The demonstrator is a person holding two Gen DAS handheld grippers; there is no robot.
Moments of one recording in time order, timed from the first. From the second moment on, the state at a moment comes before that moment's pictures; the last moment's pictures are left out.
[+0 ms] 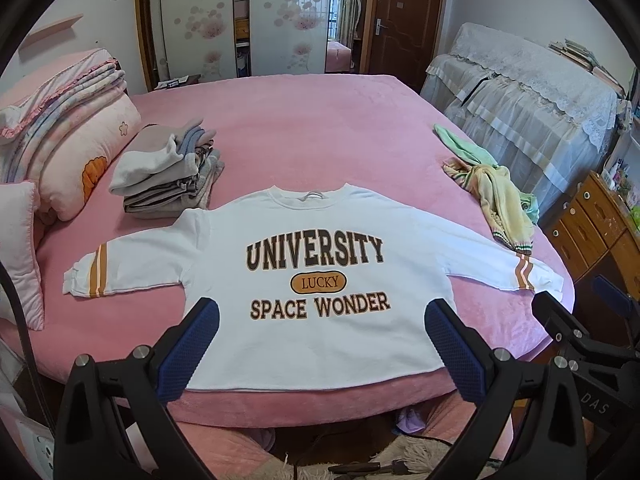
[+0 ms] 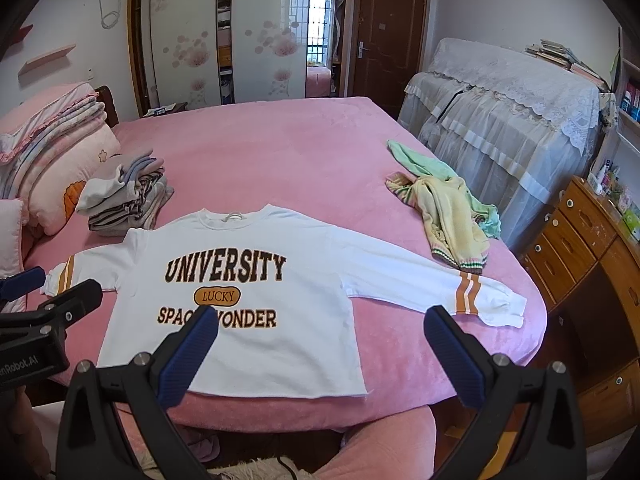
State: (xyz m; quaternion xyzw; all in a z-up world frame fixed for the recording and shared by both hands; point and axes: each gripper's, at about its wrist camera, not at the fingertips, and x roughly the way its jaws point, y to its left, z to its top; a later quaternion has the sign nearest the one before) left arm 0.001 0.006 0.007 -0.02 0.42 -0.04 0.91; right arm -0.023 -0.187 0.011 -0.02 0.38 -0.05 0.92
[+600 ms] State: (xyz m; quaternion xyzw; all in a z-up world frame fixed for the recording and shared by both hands) left arm 0.005 -0.001 0.011 0.00 0.42 -0.03 0.91; right arm -0.029 -0.195 0.017 -0.02 0.36 -0.05 0.93
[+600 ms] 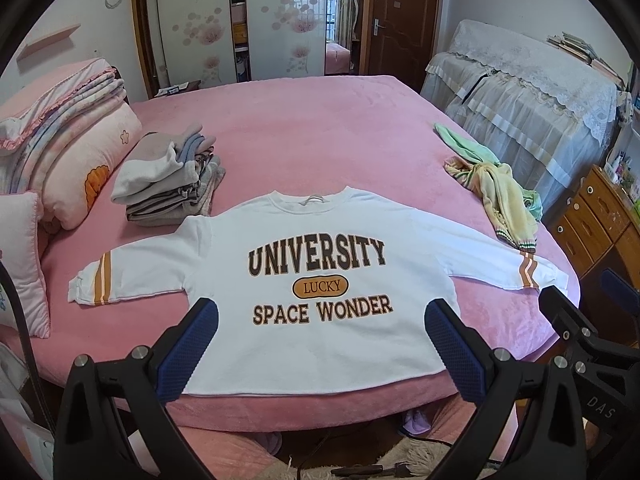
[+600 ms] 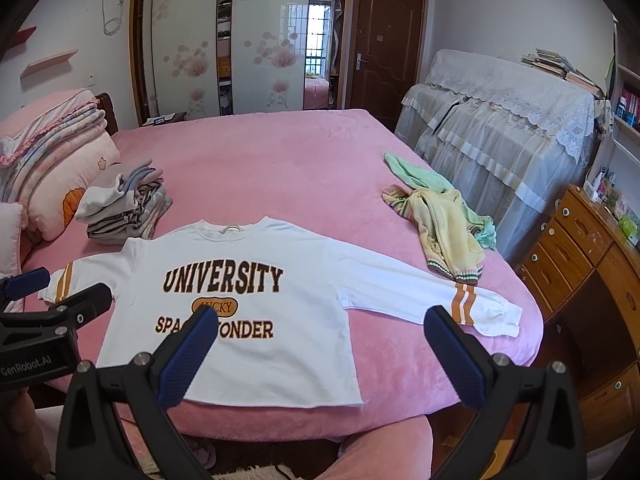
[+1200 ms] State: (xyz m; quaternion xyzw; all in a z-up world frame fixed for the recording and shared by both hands) left arm 0.004 0.005 0.018 -0.02 0.40 -0.05 0.91; right arm -0.033 -0.199 0.018 -0.02 0.35 -0.05 0.93
